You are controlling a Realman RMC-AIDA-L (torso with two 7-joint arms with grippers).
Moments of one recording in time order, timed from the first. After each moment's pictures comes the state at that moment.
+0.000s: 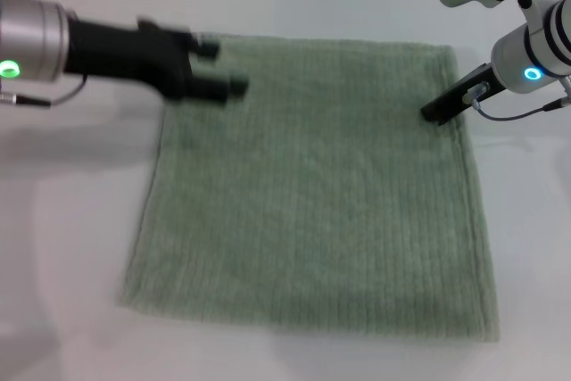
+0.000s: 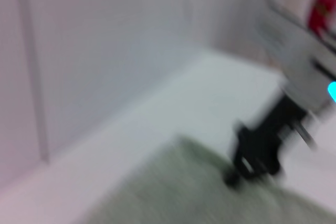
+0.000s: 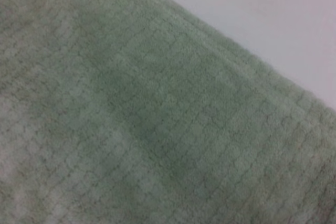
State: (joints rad) left arm -0.56 -2.06 0.93 1.14 2.09 1.50 -1.87; right arm 0.98 2.00 -1.26 -0.45 0.64 0.95 -0.81
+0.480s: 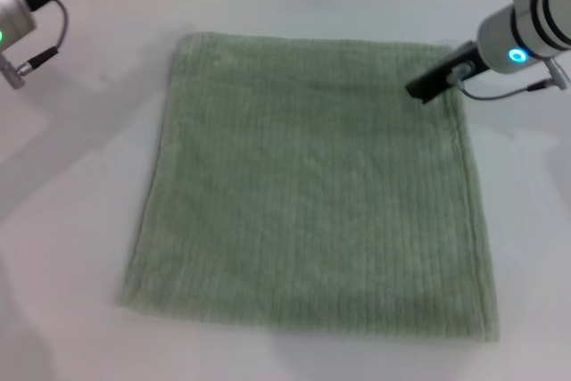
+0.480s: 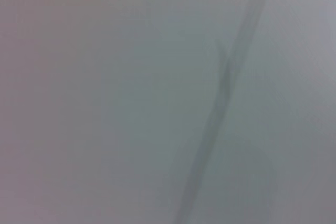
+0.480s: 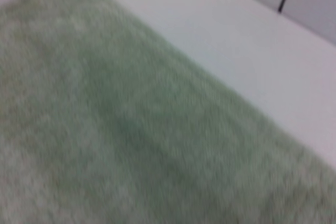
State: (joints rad) left arm -0.52 -2.06 0.84 0.68 1.35 1.18 -1.52; right arm 0.99 2.02 -1.26 -0.52 0.65 0.91 -0.80
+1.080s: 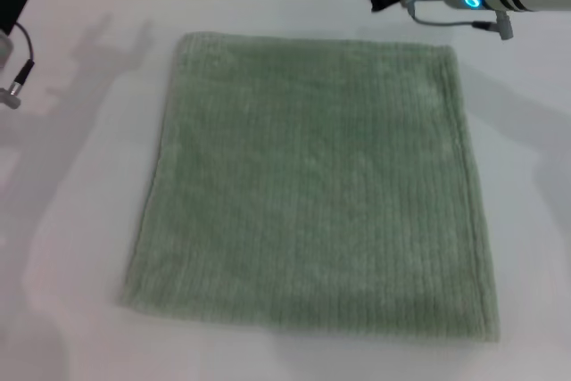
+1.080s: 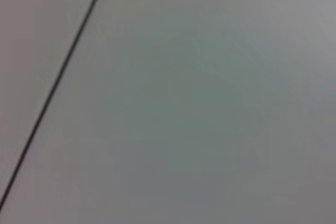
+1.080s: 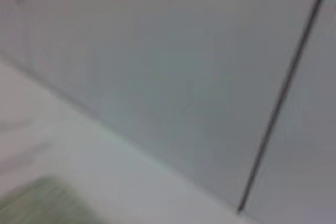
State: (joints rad) left arm -0.58 -2.07 0.70 0.23 0.85 1.19 -0.83; right arm 0.94 2.08 -1.28 -0.58 0.99 0.54 -1.05
